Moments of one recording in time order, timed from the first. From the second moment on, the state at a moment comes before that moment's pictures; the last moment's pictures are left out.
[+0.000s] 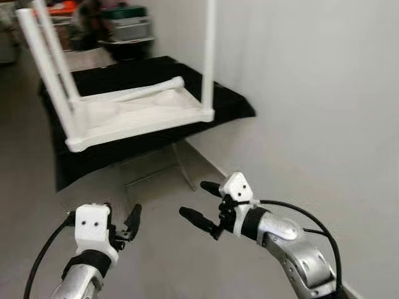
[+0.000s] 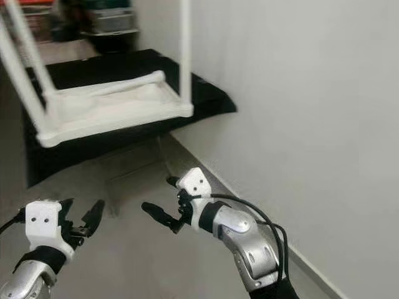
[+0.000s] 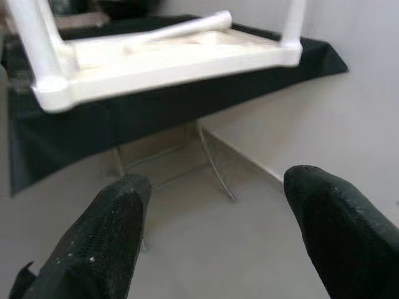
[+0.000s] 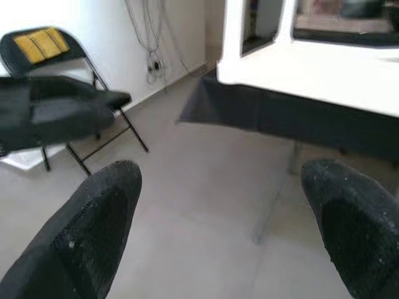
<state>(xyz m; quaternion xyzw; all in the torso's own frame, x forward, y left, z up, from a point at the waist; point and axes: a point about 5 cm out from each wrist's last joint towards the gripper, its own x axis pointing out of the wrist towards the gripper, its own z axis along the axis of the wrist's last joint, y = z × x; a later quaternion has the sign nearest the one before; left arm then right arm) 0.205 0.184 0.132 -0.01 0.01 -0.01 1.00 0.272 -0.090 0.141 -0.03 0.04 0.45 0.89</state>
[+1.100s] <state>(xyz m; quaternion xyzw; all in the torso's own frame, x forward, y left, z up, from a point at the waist) 0.209 0.184 0.132 -0.01 0.01 -0.01 1.00 0.270 -0.084 0.144 -0.02 0.02 0.50 0.87</state>
